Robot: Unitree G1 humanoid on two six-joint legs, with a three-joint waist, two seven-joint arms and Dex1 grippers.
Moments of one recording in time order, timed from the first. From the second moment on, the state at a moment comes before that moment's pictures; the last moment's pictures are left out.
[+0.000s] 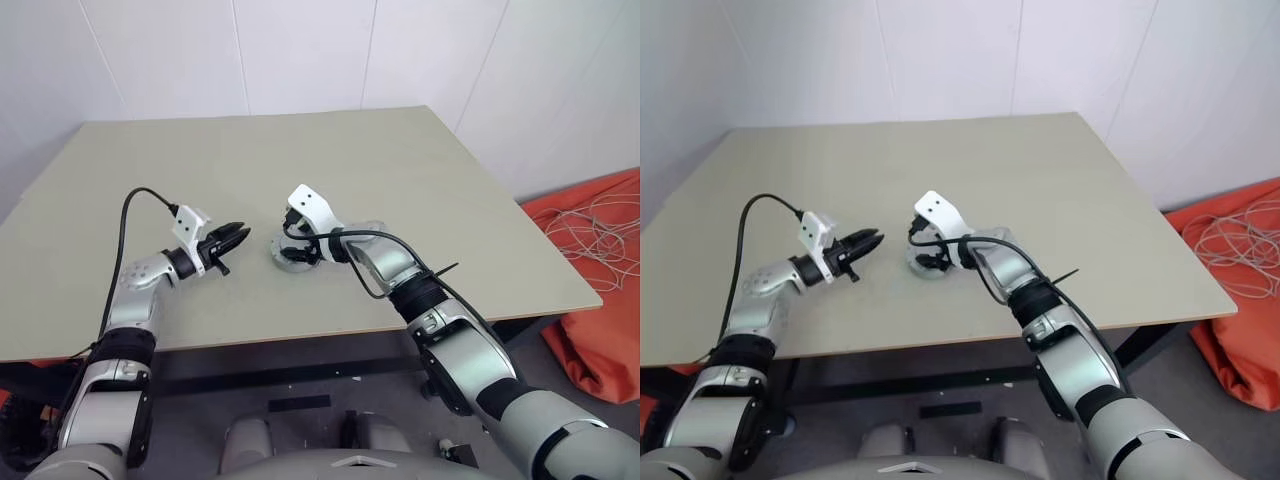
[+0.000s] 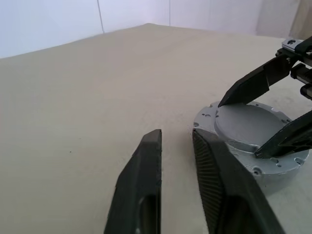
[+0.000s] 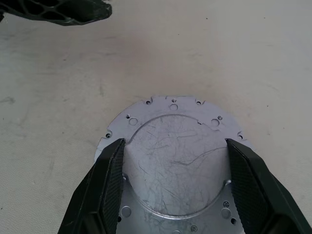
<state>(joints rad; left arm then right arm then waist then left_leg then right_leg) -0.50 0.43 0.08 0.68 -0.29 -0.15 -0.96 -0.82 -0.09 0.35 0.54 -0.04 0.54 0.67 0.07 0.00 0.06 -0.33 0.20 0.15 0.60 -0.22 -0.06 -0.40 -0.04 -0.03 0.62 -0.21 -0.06</state>
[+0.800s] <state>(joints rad) -0.74 0.34 0.02 0.99 -0.18 -0.23 -1.14 -0.79 -0.08 0.35 0.48 -0.04 0.58 0.63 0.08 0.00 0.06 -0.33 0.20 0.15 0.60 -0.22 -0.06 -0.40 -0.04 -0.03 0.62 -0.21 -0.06</state>
